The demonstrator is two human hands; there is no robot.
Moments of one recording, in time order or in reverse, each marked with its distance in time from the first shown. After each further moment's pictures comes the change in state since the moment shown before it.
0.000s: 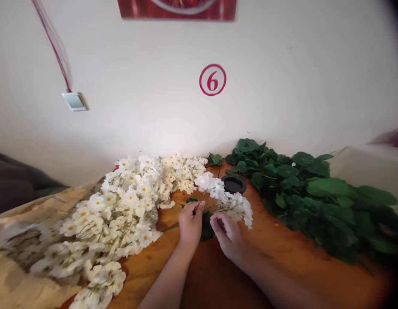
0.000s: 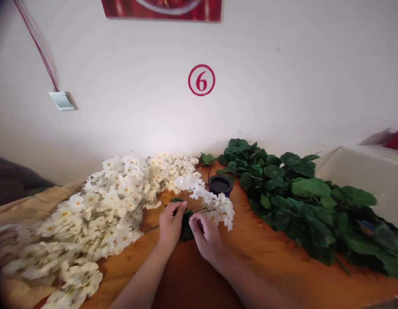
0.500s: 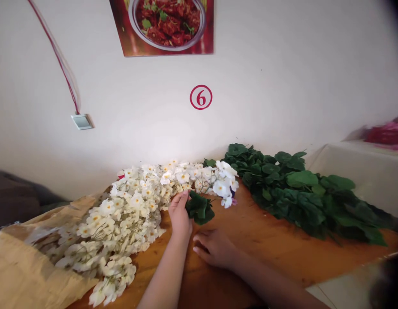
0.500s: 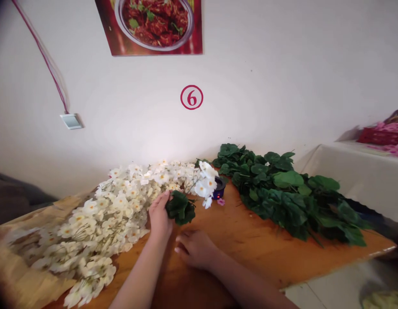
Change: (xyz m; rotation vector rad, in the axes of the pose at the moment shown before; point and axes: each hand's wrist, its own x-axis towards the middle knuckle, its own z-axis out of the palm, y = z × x) left_hand 0.014 0.050 -0.026 -0.919 0.248 -0.355; right_hand -0.028 -0.028 0.016 -0.503 -0.505 -0.264
